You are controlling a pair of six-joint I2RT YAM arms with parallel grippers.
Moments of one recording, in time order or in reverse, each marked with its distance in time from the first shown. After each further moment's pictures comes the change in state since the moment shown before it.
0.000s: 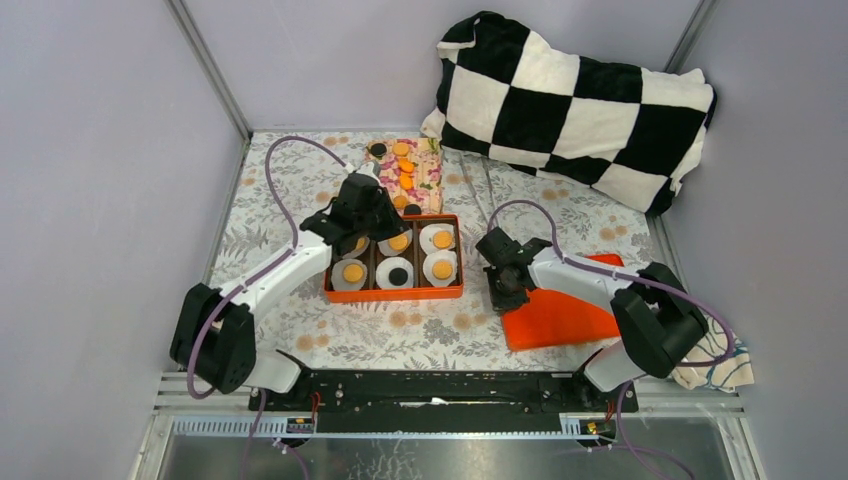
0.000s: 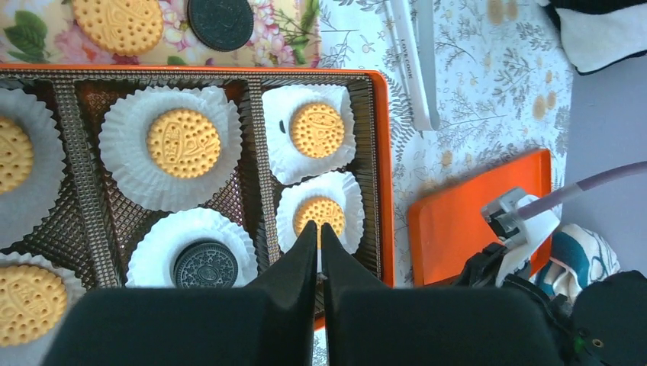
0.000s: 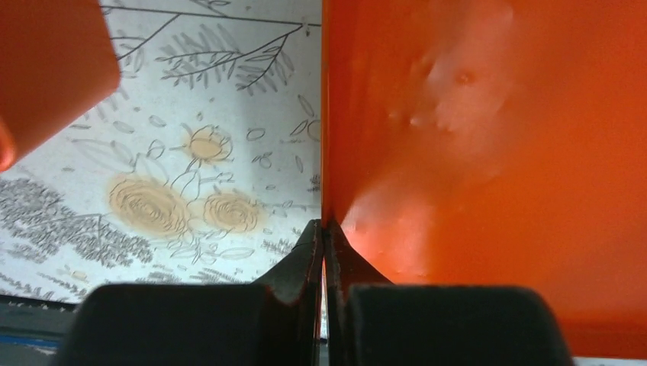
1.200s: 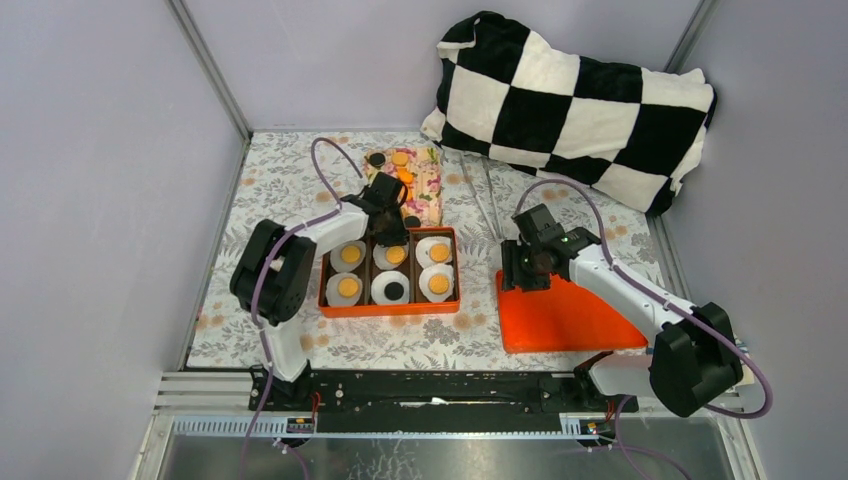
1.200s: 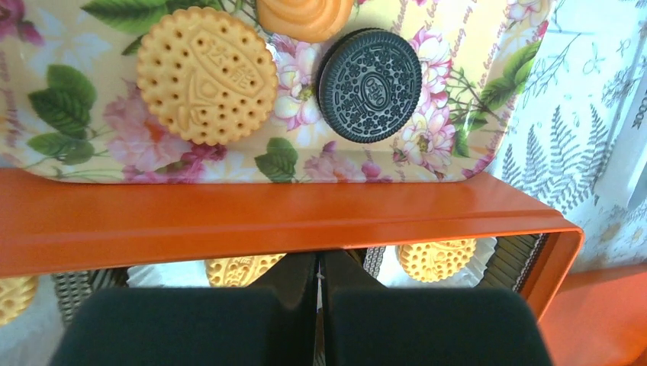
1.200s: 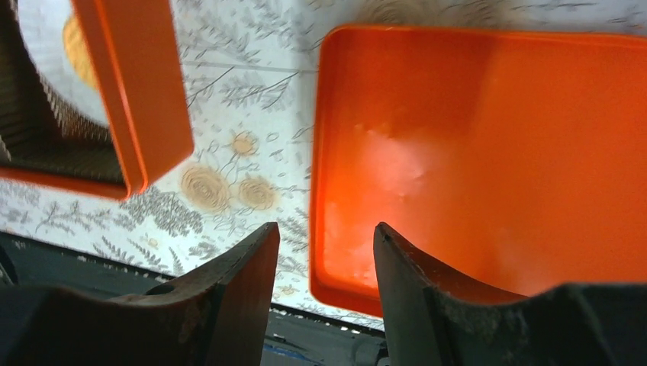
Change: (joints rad) left arm 0.038 0.386 0.172 -0.146 -0.066 -0.027; right arm -0.216 -0.241 0.047 -0.089 -0.093 -0.119
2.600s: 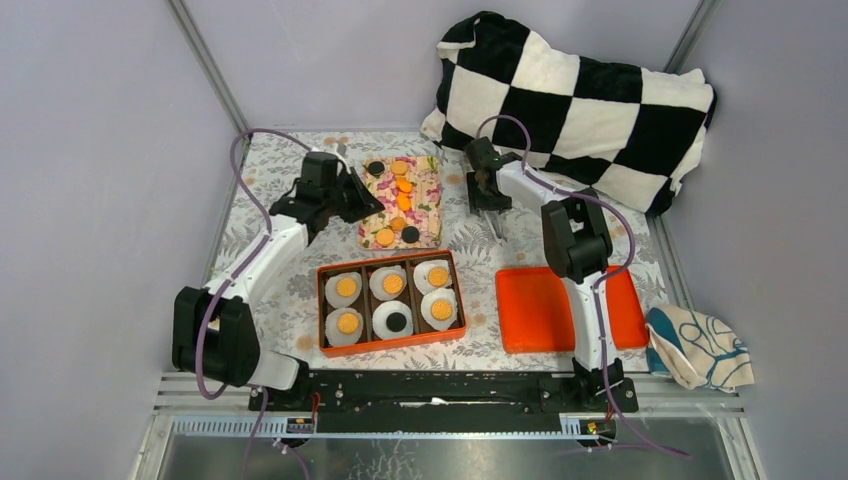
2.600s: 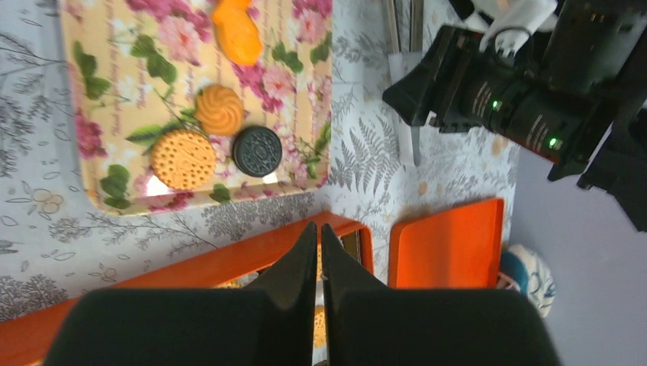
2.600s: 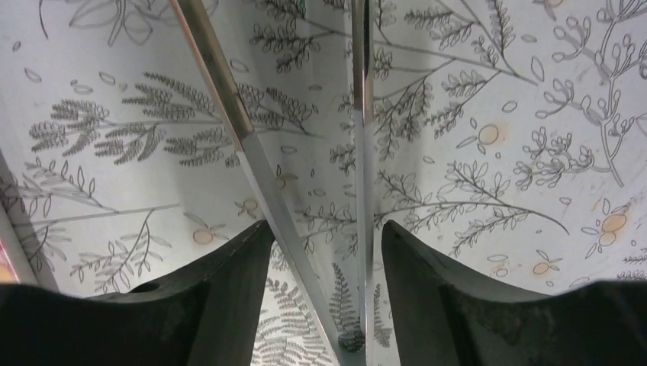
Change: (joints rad) left arm 0.230 -0.404 -0.091 0.092 0.297 0.044; right arm -0.041 0.991 0.944 0.034 0.316 -0.138
